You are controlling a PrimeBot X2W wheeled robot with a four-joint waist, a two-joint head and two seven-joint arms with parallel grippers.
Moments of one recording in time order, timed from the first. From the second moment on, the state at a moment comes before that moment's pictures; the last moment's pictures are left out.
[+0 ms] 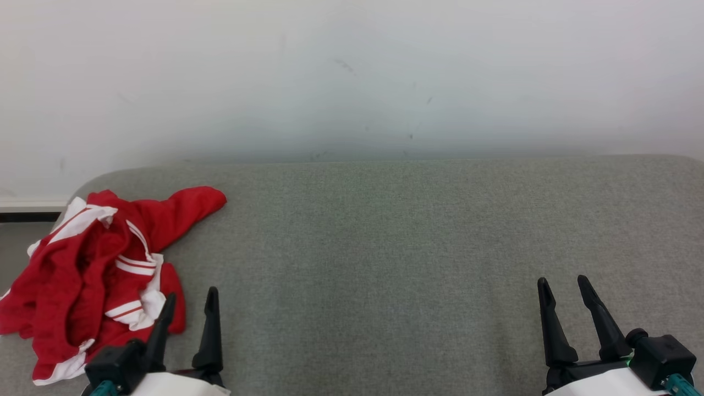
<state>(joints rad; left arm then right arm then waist) -0.06 0.04 0.02 0.18 -0.25 -0.10 -0.22 -0.09 -0.04 0.10 0.20 0.33 0.13 -0.23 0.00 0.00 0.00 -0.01</state>
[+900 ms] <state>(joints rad) -0.07 0.05 0.01 0.25 -0.18 -0.11 -0.26 -0.10 -0.05 0.13 0.22 0.23 0.13 -0.26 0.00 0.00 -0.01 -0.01</state>
